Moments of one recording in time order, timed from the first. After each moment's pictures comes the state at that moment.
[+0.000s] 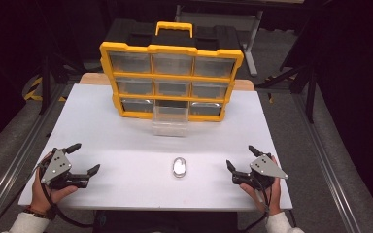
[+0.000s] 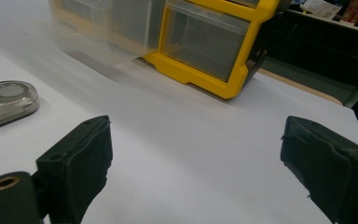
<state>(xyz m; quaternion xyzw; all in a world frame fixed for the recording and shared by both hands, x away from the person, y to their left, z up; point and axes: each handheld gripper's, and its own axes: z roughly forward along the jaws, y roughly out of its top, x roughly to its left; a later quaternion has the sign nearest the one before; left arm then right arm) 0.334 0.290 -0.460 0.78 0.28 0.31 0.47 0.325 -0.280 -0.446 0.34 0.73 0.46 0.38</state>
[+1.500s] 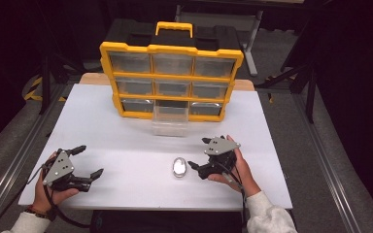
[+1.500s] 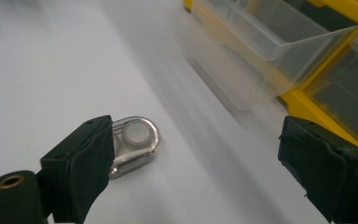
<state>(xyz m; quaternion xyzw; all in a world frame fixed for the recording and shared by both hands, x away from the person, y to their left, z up) 0.332 0.286 -0.461 0.79 0.25 0.29 0.48 0.369 -0.177 -0.410 0.20 0.86 0.42 0.22</state>
